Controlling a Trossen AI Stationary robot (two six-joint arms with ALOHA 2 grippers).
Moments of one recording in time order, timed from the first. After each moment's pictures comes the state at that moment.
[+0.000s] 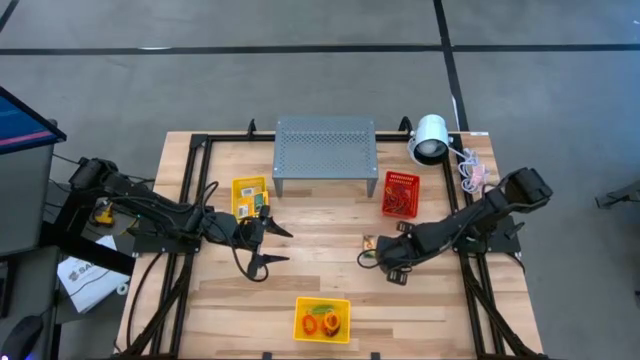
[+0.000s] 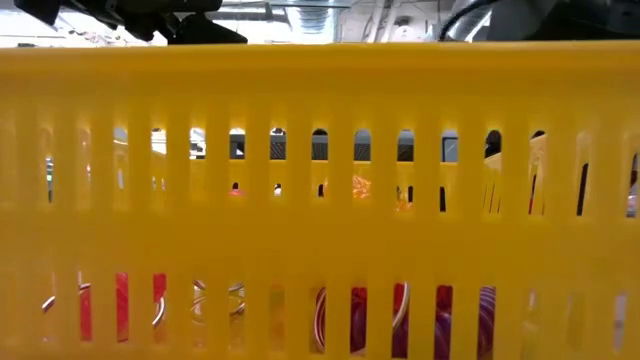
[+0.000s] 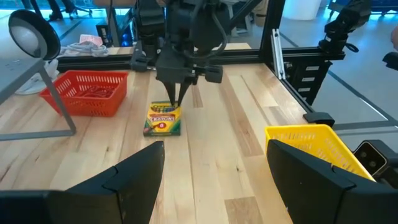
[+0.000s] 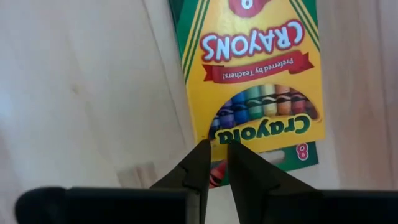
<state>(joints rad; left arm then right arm) -0.34 1.10 0.53 0.29 -0.23 -0.06 0.40 1.58 0.77 -0.66 0.16 0.63</state>
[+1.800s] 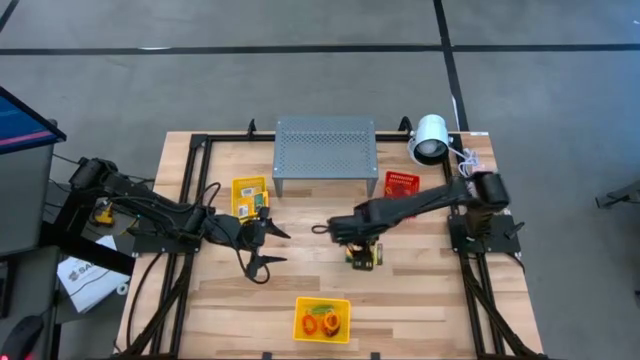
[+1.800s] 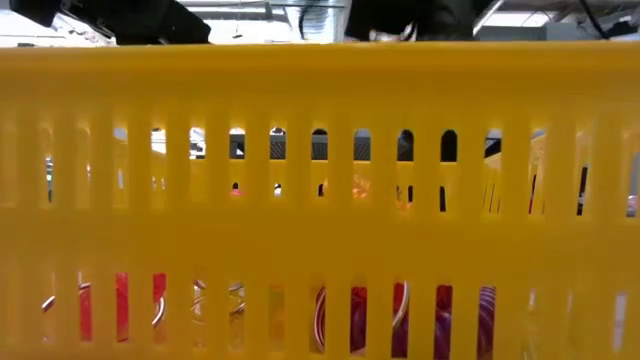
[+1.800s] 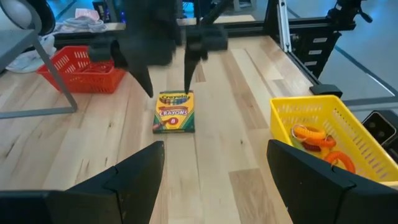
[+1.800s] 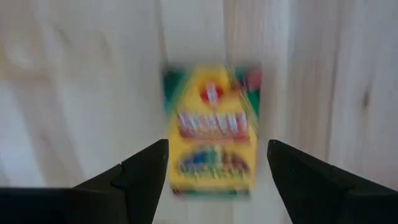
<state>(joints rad) -0.34 1.09 0.53 0.19 -0.23 -0.06 0.14 1.85 1.35 -0.94 -0.04 0.22</state>
